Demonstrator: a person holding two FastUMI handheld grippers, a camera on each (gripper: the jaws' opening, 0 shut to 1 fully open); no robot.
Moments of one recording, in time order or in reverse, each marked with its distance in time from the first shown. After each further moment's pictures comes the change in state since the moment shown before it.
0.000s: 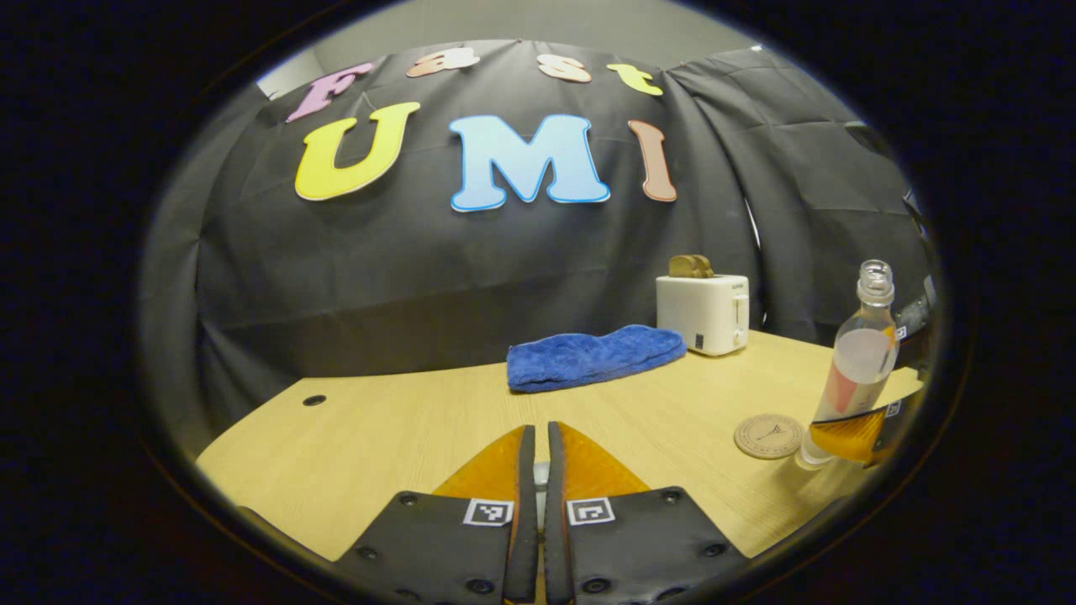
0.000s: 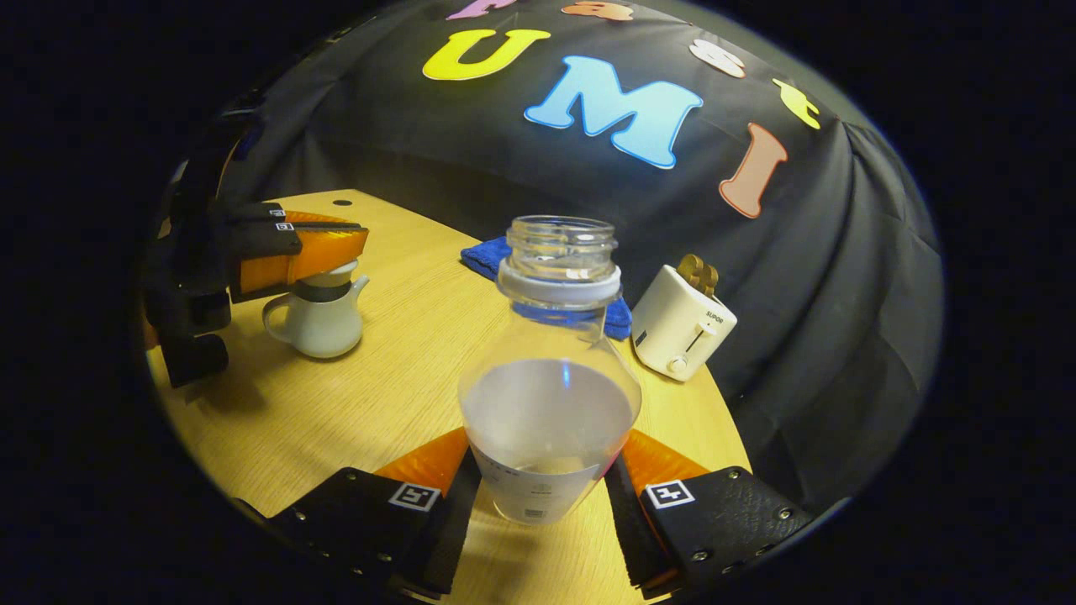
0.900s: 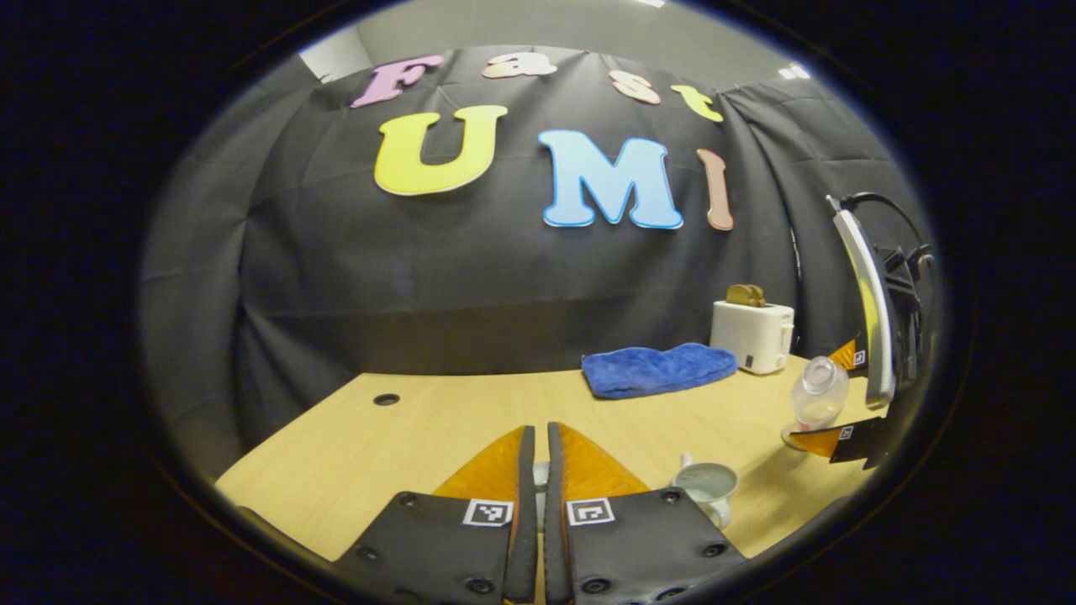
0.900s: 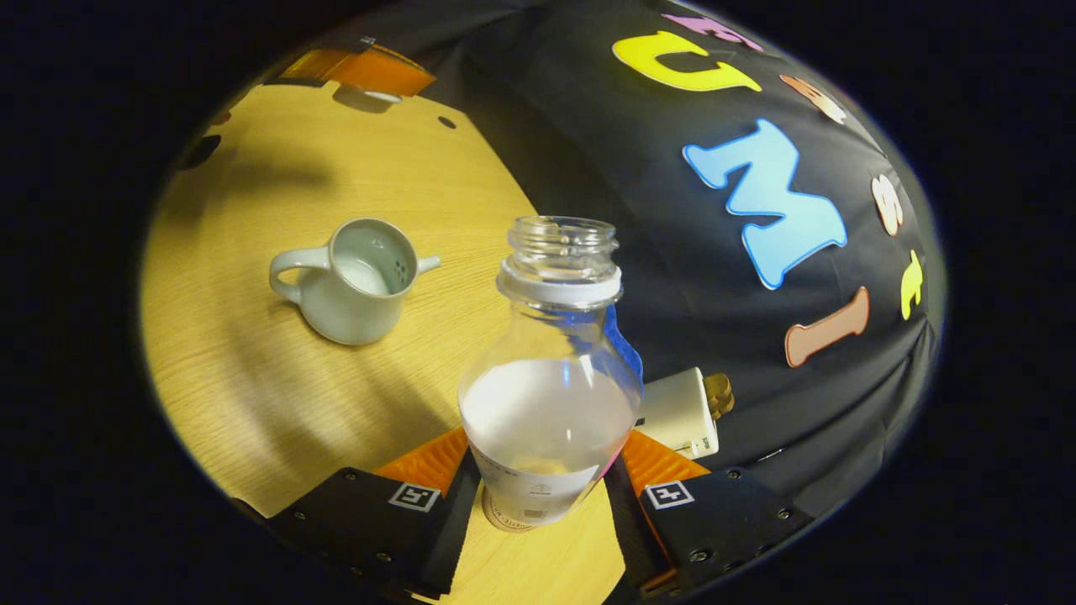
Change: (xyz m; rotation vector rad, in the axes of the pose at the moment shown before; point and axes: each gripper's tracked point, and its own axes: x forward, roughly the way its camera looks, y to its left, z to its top) left arm -0.059 0.150 0.012 -0.077 -0.011 0.120; right arm 0.045 0.051 0.057 -0.597 0.096 0.014
